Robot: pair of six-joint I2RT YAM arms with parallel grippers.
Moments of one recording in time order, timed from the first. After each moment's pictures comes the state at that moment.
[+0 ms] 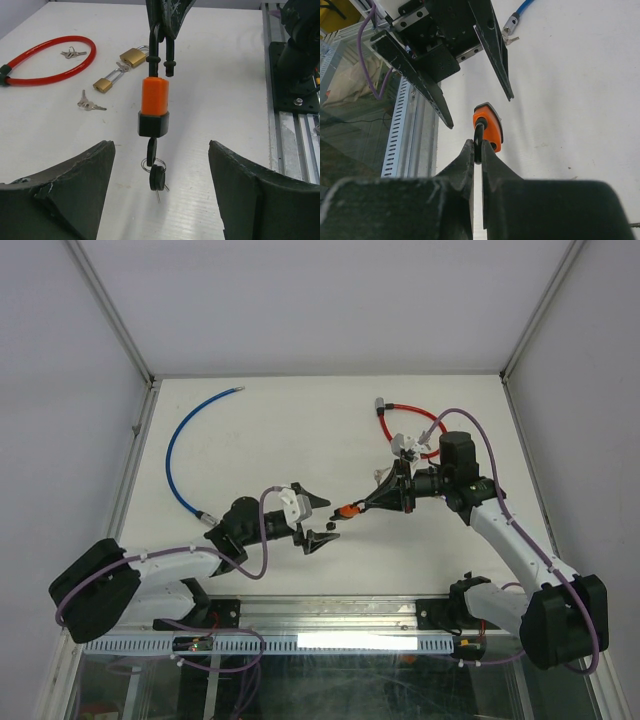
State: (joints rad) left arm -0.86 1.15 0.31 0.83 0.42 0.09; right arm 0.29 1.09 0.74 -0.23 -1.24 -0.28
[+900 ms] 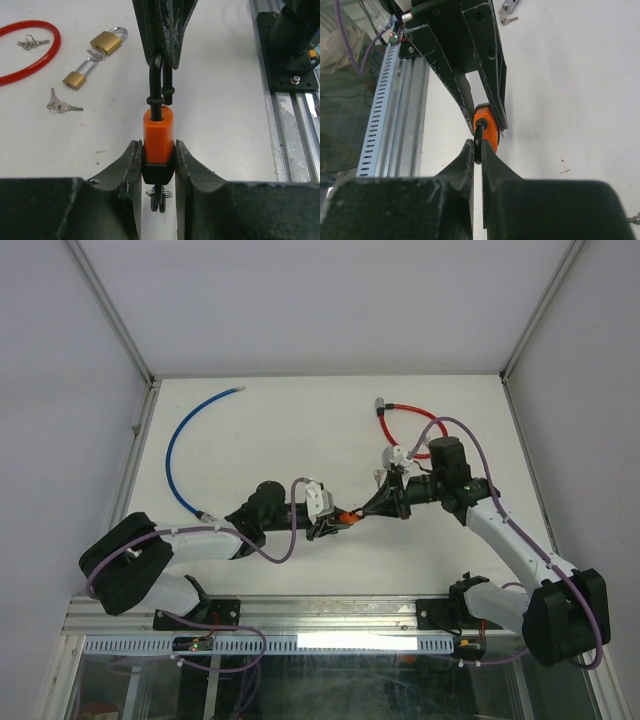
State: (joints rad) left arm -0.86 1.38 0.49 0.75 0.56 0.16; right arm 0.34 1.10 0.74 -0.33 -1.19 -0.46
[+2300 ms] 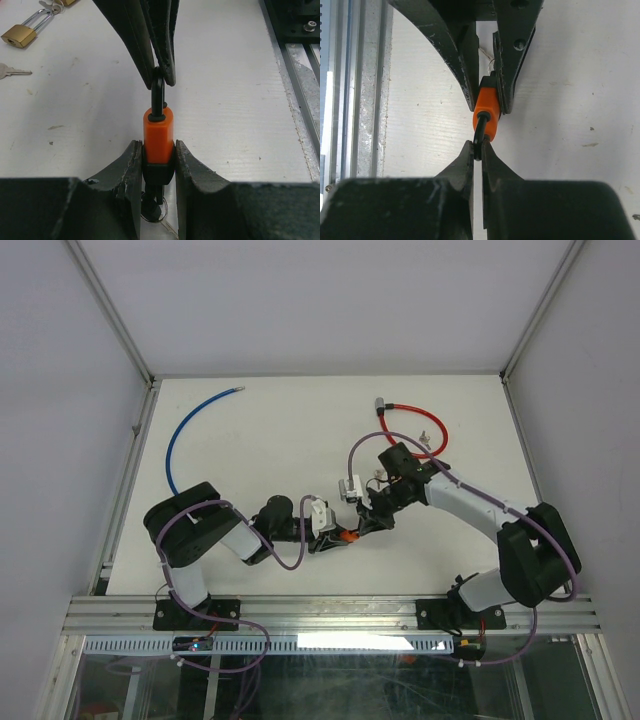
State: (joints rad) left arm -0.85 1.81 0.41 1.17 0.66 0.17; right arm 0.58 1.44 0.90 -0.71 -0.80 -0.94
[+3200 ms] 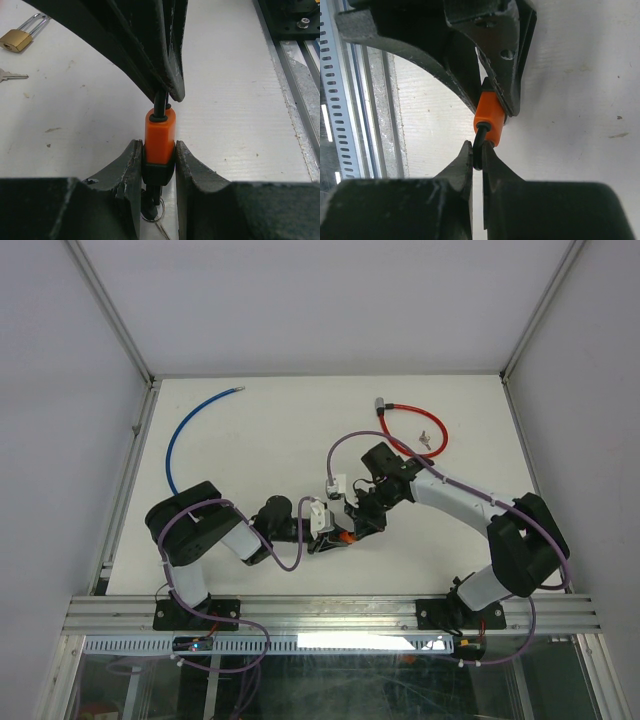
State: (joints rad) left arm -0.84 1.83 0.40 1.20 0.69 0.19; right arm 0.68 1.53 0.99 -0.76 -0.67 -0.70
